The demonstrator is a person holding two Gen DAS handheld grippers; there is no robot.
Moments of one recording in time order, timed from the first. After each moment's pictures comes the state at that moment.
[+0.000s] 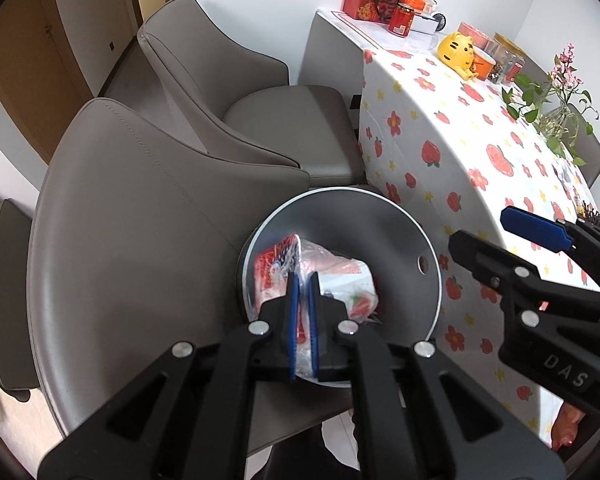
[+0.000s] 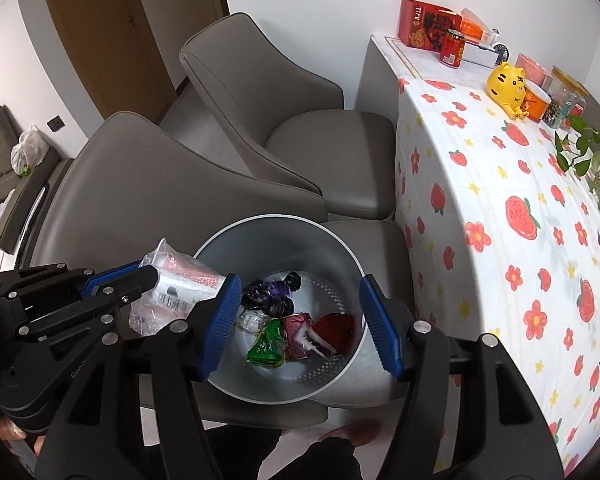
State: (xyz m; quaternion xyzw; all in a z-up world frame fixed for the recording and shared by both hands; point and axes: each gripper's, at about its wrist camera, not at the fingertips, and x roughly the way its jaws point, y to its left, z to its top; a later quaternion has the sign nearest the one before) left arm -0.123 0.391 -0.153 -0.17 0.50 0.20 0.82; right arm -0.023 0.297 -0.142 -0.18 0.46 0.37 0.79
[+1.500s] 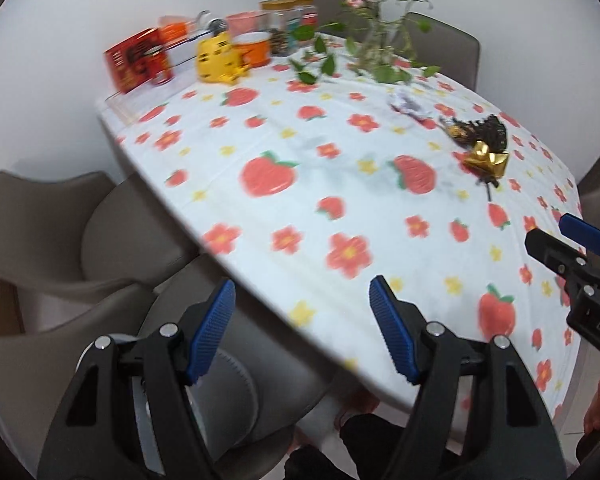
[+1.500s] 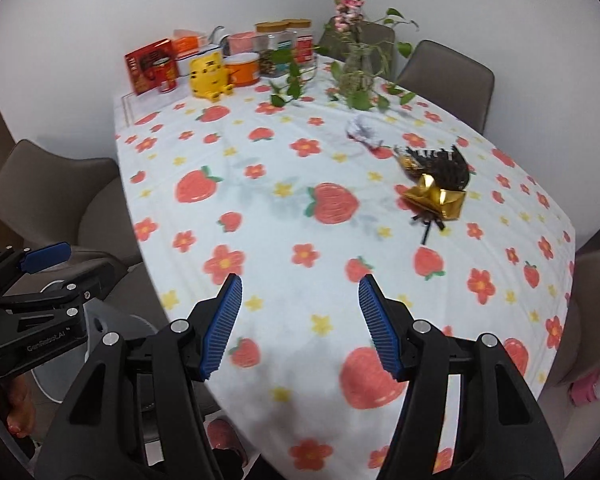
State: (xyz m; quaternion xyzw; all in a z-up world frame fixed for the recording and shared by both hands) left arm 0.073 0.133 -0.132 0.02 0.48 -0.03 0.87; right arm 0.075 -0.052 -0.112 -0.02 0.44 0.04 0.90
